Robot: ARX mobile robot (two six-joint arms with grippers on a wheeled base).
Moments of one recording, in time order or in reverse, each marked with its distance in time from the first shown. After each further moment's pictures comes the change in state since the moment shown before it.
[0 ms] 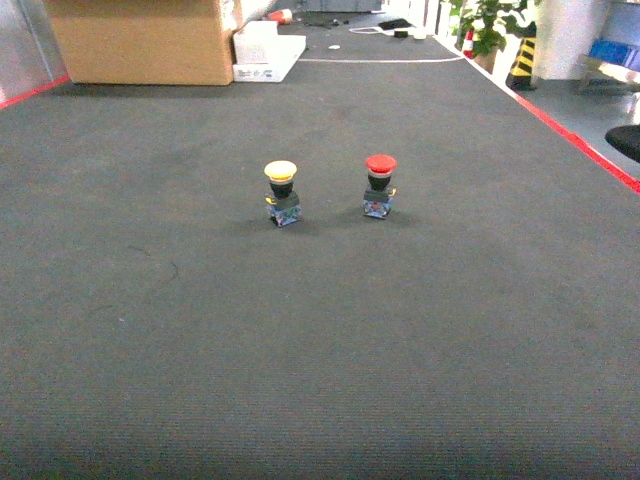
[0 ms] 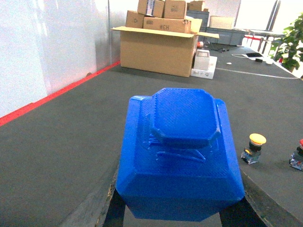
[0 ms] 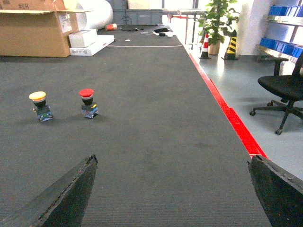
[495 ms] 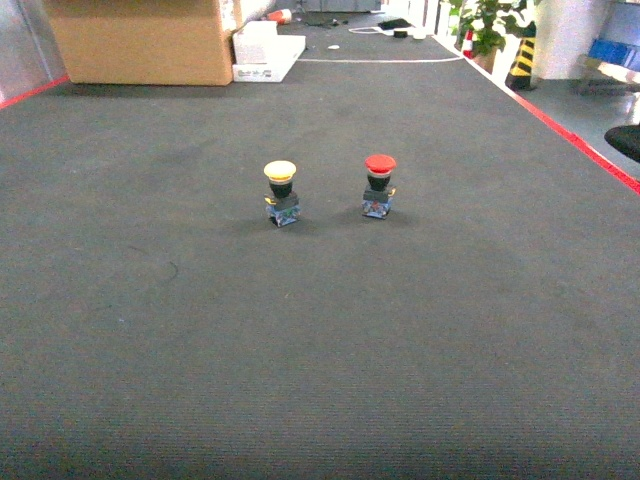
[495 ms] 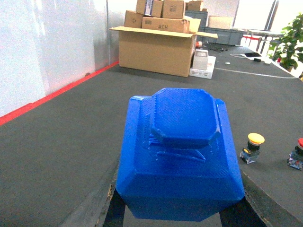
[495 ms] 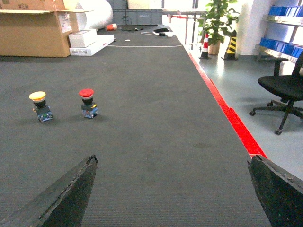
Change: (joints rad) left arm 0.000 0.000 0.000 0.000 0.003 0.000; right arm 0.000 0.000 0.000 0.000 0.000 0.000
